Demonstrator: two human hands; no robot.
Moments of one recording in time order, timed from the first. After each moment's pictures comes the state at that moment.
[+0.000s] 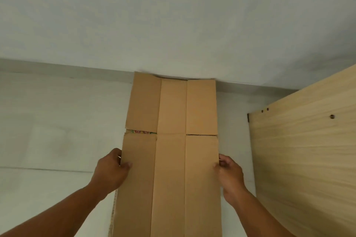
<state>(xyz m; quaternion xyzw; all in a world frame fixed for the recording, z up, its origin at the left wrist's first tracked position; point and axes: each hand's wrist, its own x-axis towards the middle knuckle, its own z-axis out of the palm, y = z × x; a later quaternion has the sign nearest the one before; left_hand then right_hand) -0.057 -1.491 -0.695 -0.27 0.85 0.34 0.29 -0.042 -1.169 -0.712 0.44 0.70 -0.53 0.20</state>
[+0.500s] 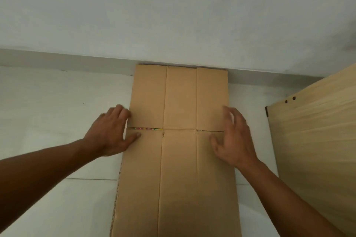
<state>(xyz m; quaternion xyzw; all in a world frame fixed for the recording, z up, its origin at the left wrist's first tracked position) -0.146 -1.540 -0.770 0.14 0.98 0.09 0.12 -0.114 -1.182 -0.756 0.01 0.99 -0.14 0.09</state>
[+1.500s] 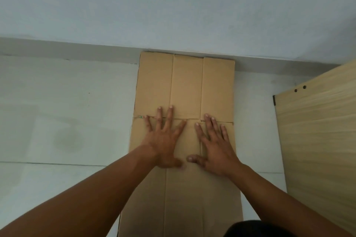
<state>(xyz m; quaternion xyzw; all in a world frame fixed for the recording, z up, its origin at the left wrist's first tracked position) -0.111 -1.425 -0.777 0.20 0.92 0.01 0.35 -0.079 -1.218 -0.799 -0.15 0.95 -0.07 0.27</state>
